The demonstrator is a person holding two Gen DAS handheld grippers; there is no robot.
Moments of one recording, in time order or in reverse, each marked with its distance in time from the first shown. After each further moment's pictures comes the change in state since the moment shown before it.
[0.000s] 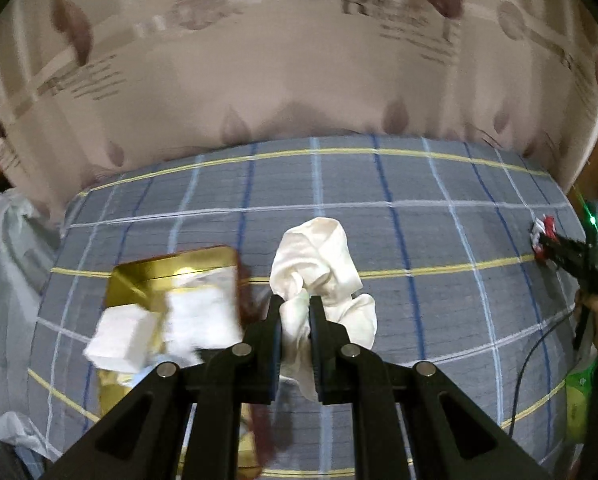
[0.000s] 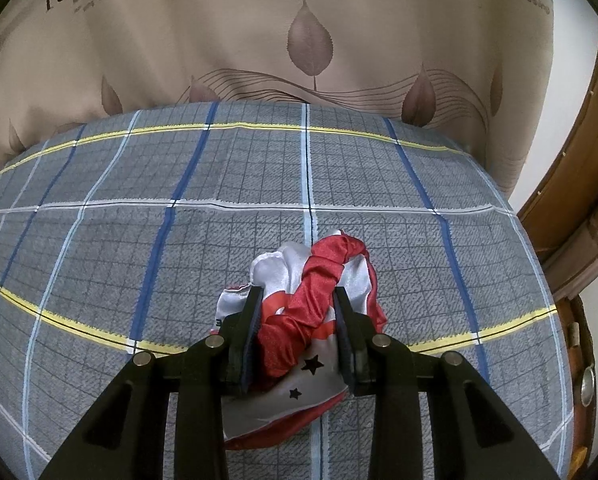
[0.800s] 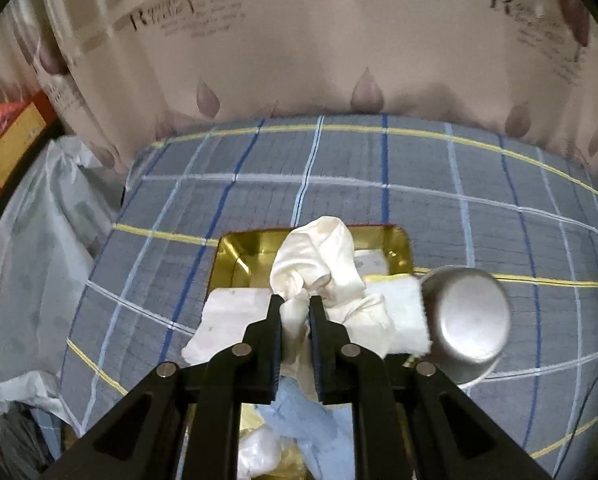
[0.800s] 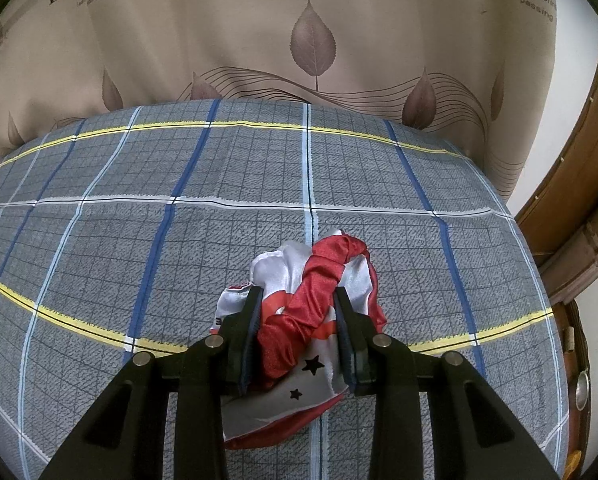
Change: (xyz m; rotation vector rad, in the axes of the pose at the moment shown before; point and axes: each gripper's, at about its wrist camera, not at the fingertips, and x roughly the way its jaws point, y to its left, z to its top) left arm 0.044 0.119 -0.011 -0.147 0.099 0.192; right arm 0.001 0.001 0.000 -0.019 -0.001 -0.012
